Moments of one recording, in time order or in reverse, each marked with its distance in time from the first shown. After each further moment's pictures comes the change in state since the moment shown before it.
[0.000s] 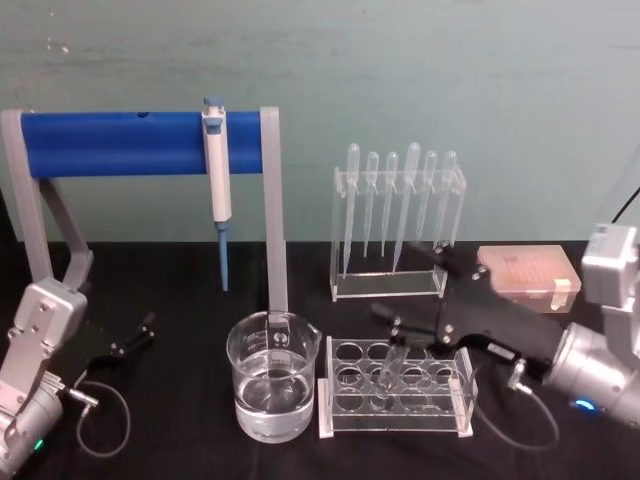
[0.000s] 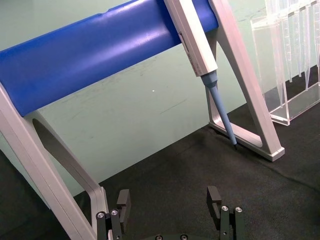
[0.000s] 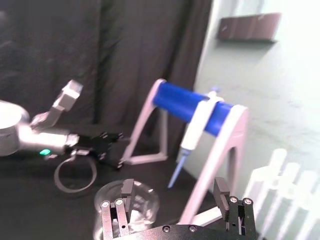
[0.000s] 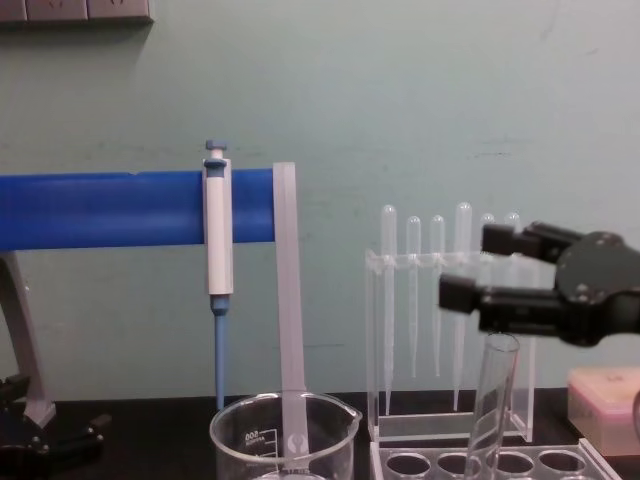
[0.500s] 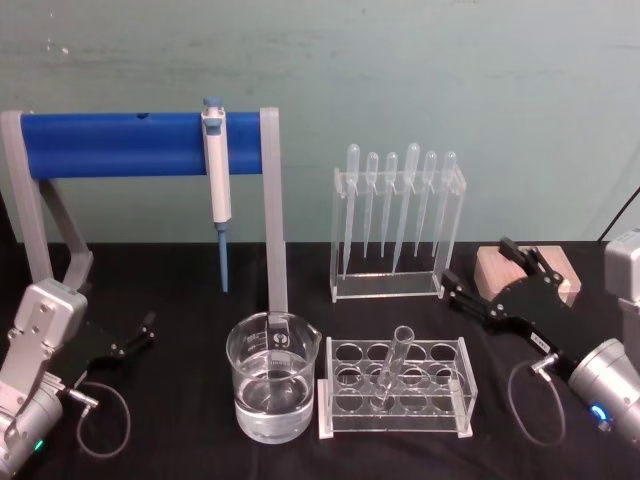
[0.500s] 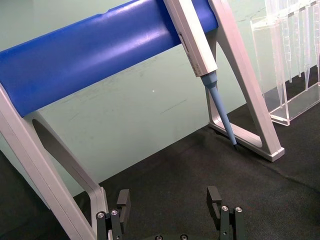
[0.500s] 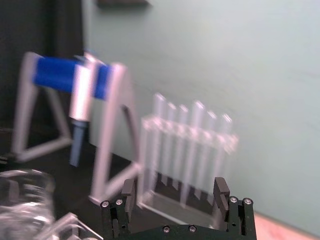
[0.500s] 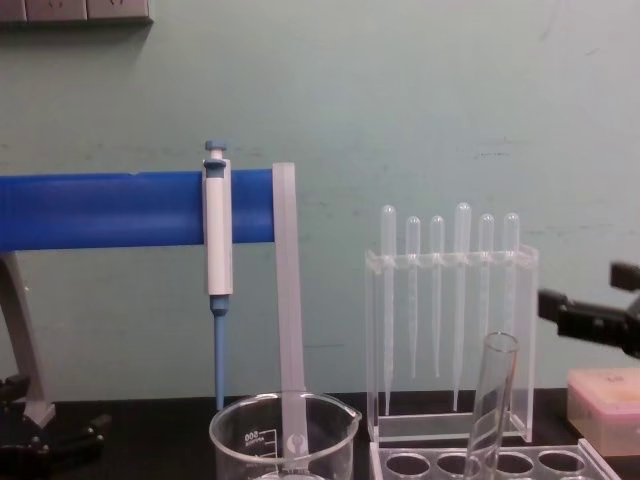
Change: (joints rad) left arm 0.000 0.000 0.000 0.000 0.000 0.000 0.000; right arm -0.147 -0.087 0.142 -0.030 -0.098 0.122 -0.393
